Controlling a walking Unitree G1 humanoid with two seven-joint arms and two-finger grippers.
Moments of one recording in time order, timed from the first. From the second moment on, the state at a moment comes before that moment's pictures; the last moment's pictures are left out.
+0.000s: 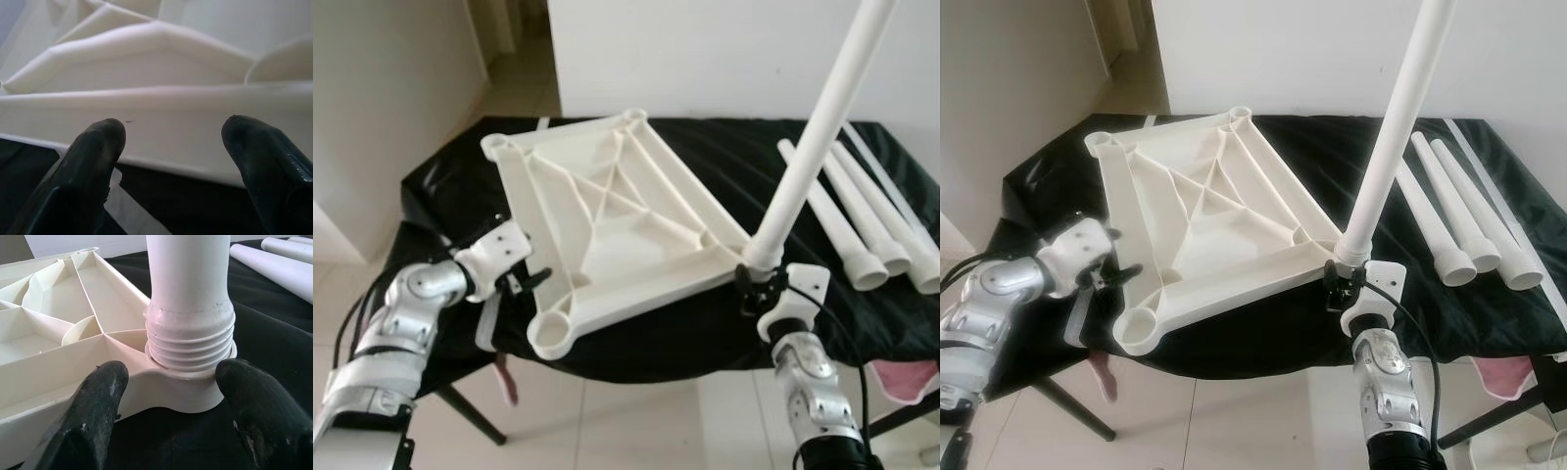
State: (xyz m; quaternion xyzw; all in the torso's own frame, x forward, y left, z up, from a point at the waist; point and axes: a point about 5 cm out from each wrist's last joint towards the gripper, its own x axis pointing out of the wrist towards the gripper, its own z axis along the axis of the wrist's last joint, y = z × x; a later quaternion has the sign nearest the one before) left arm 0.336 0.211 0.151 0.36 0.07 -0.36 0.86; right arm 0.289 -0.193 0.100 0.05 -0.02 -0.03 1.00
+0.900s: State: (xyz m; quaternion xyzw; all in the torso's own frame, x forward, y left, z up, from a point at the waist) left arm 0.268 0.115 0.142 0.28 0.01 -0.58 0.76; right arm 0.345 -0.178 0.115 0.00 0.02 0.07 1.00
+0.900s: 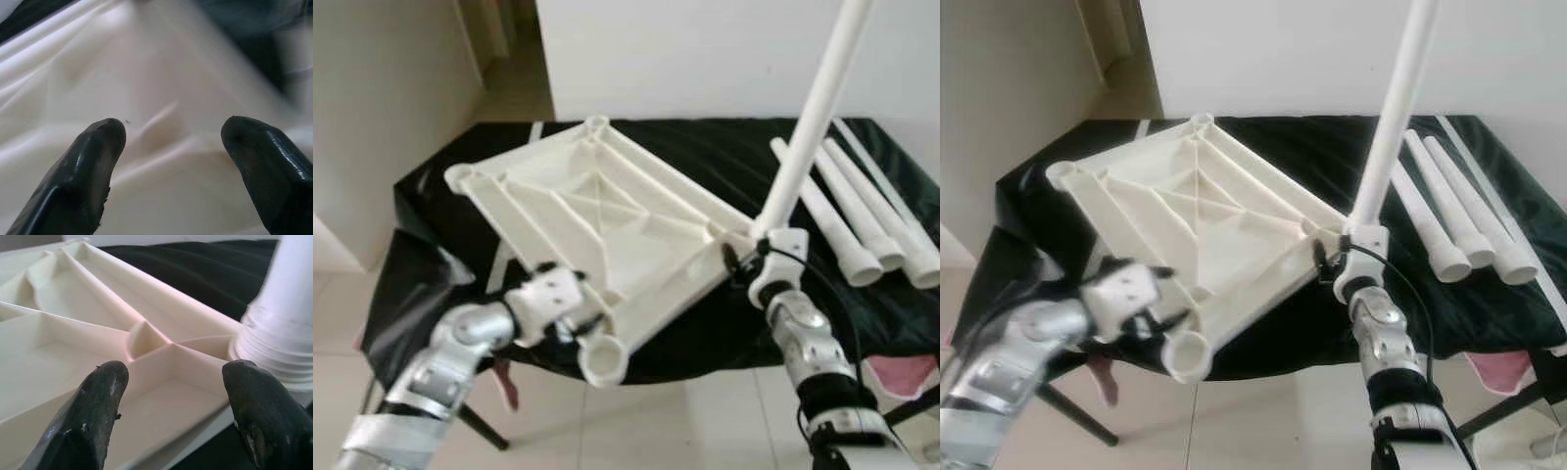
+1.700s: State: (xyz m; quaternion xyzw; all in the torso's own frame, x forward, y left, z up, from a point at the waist) left arm 0.306 0.162 0.163 0.31 0.03 -0.53 0.78; right arm 0.315 -0.203 0.123 0.01 -0.06 0.06 1.00
